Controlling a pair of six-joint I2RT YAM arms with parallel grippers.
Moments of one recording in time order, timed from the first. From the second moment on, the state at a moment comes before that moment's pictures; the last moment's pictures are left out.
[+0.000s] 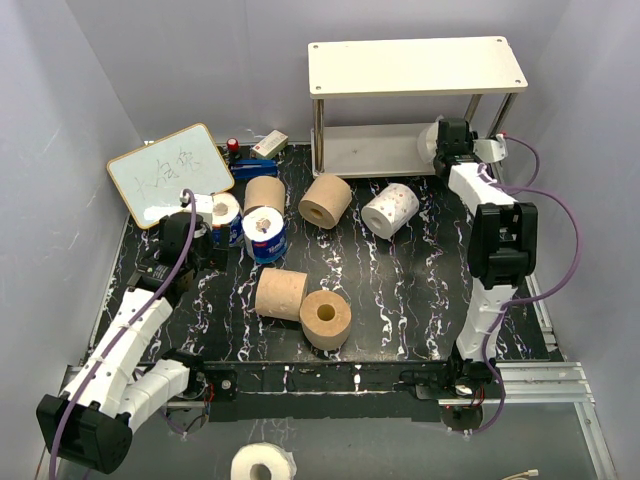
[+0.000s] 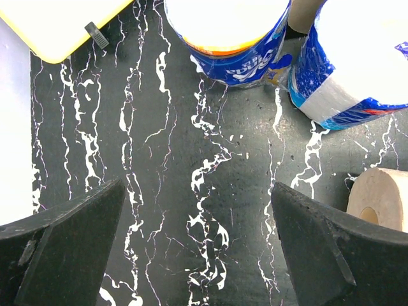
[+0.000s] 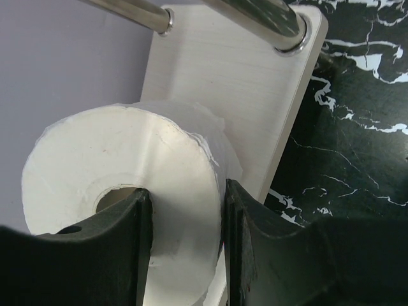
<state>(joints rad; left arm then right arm) -0.29 0.90 0.81 -0.62 -0.34 0.01 0.01 2.00 1.59 -0.16 0.57 1.24</state>
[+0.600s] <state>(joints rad) -0.31 0.90 0.80 -0.60 -0.36 0.02 -0.03 2.06 1.69 -0.20 0.55 1.22</state>
